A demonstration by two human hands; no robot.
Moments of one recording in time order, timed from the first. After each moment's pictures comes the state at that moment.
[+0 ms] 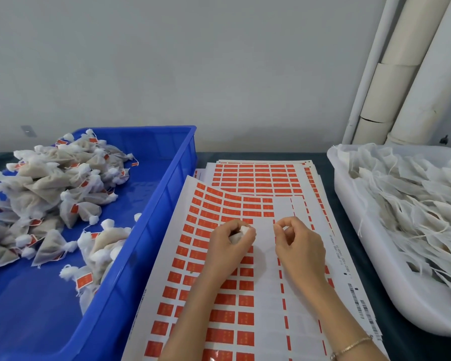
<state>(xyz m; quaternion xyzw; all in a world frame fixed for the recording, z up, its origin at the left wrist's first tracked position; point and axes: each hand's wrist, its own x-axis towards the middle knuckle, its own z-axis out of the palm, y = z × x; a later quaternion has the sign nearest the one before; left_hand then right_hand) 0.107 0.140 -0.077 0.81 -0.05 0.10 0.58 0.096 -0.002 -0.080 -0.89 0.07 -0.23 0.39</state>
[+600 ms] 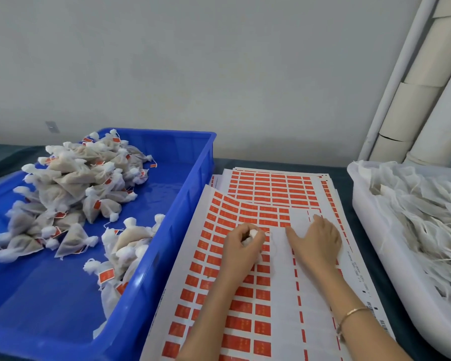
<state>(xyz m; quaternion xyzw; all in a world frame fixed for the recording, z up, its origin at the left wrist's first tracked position) 0.109 0.143 -0.073 0.75 0.00 0.08 0.66 0.149 -0.008 -0.087 -0.94 0.19 -0.15 0.24</state>
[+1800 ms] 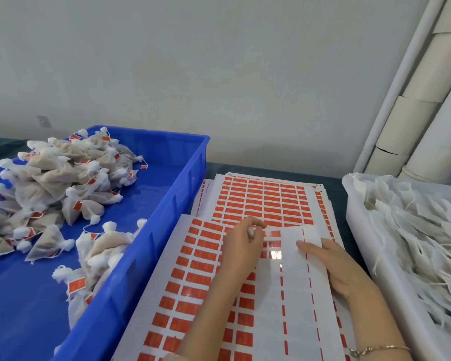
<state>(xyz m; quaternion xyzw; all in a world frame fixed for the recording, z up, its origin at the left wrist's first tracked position) 0.148 0.118 -0.065 0.83 0.02 0.09 0.55 0.130 -0.070 -0.050 -0.74 0.08 0.13 0.65</state>
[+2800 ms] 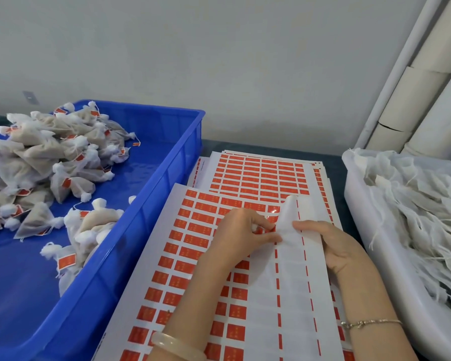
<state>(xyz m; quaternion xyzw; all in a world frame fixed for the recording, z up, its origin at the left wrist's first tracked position) 0.133 0.124 -0.061 0.91 -0.10 0.01 0.41 0.129 -0.063 -0.050 -0.63 0.16 0.14 0.74</state>
